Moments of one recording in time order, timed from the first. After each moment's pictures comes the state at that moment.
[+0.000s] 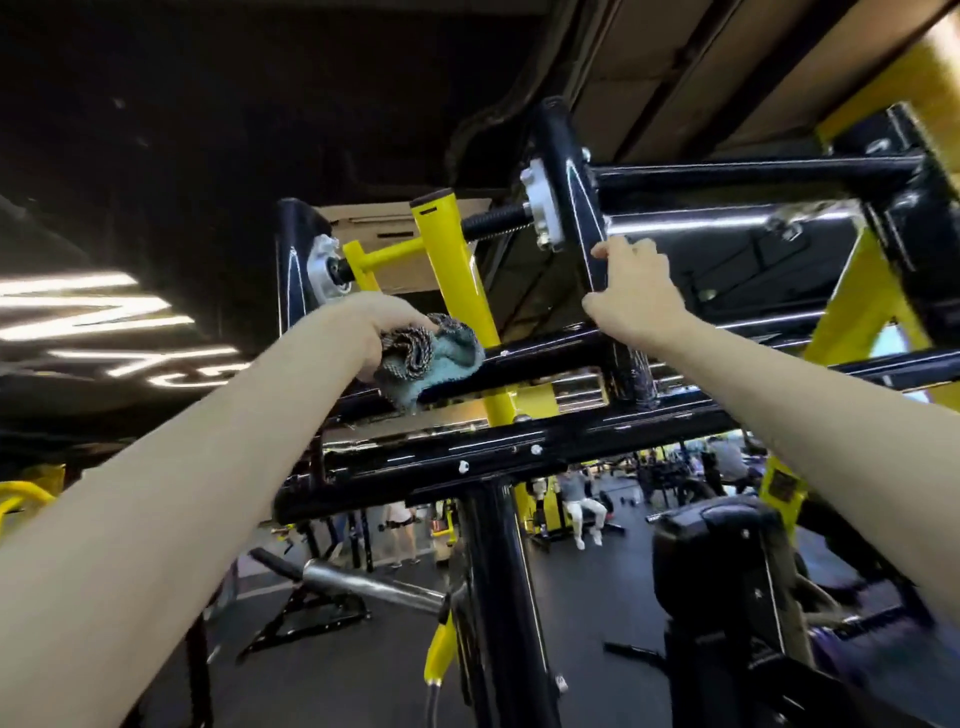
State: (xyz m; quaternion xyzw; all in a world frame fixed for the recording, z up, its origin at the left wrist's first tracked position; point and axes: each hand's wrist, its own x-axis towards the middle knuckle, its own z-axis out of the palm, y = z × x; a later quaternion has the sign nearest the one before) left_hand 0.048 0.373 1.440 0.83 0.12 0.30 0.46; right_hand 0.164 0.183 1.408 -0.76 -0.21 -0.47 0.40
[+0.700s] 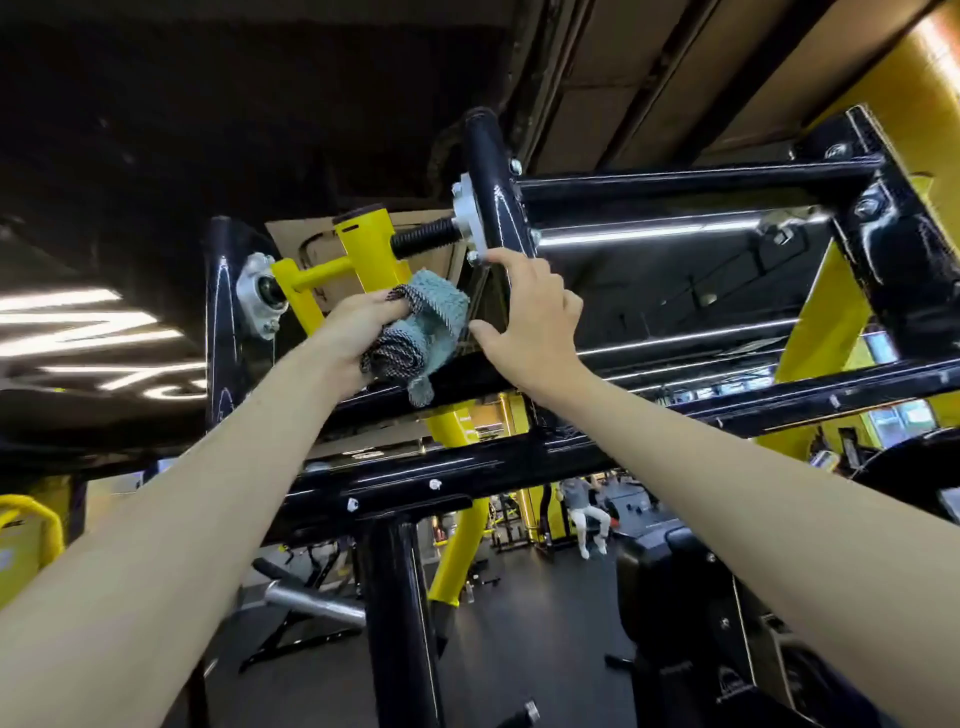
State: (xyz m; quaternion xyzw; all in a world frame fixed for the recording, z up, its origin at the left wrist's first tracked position) left_hand 0.128 0.331 1.442 0.71 -0.16 0.37 0.58; right_hand 0.193 0.180 1.394 -0.63 -0.34 -0.54 0.44
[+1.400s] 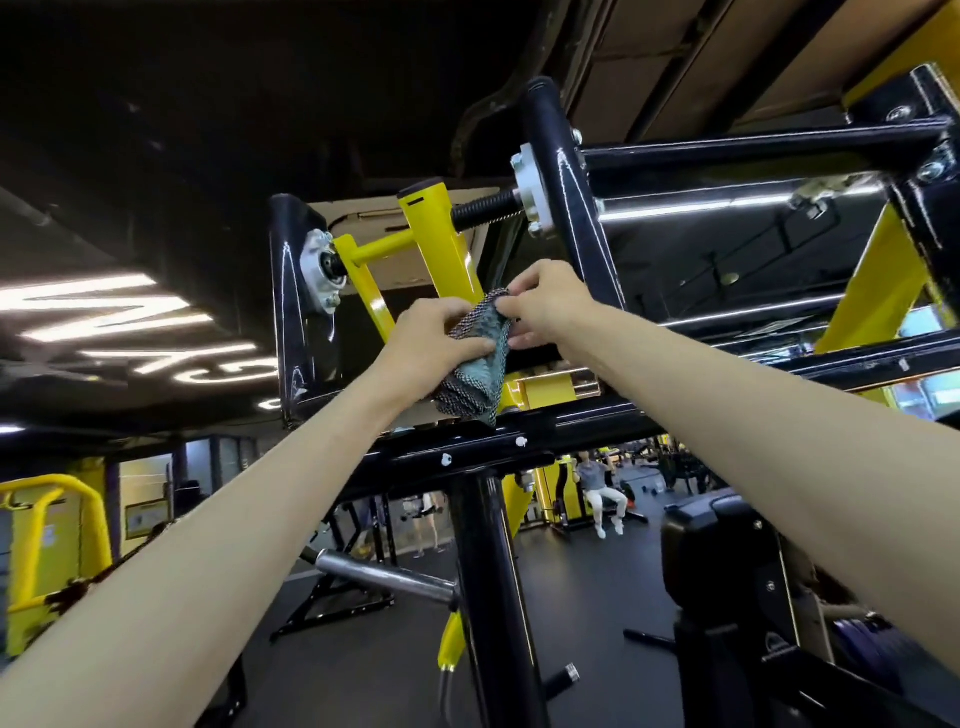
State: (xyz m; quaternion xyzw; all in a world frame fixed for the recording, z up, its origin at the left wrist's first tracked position) left_hand 0.100 0.362 1.401 0.85 -0.16 0.47 0.16; right_hand 0.154 0.224 1.408 -0.64 -0.34 -0.22 0.65
